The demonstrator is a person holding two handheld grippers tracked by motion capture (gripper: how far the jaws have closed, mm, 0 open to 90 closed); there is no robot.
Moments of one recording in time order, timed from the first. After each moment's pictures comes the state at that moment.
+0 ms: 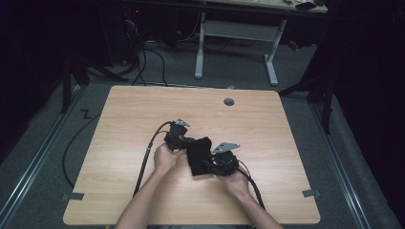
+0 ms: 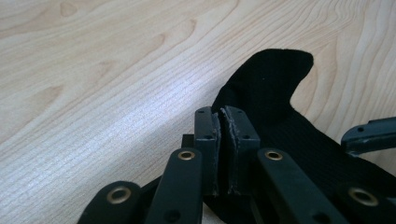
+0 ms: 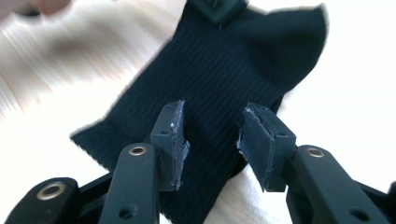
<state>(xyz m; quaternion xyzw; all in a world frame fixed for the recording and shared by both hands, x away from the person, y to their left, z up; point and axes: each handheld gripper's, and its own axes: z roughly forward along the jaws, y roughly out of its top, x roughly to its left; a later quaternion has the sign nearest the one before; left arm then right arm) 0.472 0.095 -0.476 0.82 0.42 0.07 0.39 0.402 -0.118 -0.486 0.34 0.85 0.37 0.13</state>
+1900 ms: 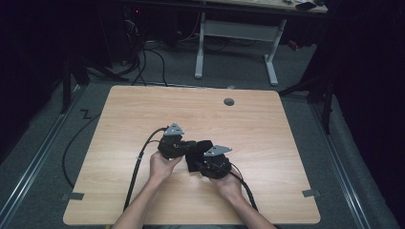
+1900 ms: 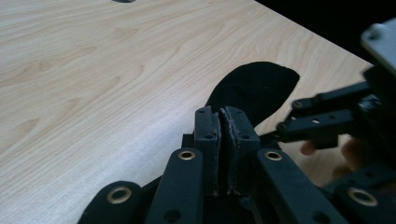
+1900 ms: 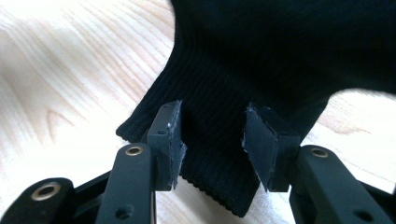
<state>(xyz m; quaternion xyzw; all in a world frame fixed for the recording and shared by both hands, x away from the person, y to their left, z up) 0.418 0.104 -0.449 0.80 0.35 0.09 0.48 0.394 -0.096 -0.495 0.33 0.85 0.38 0.14</state>
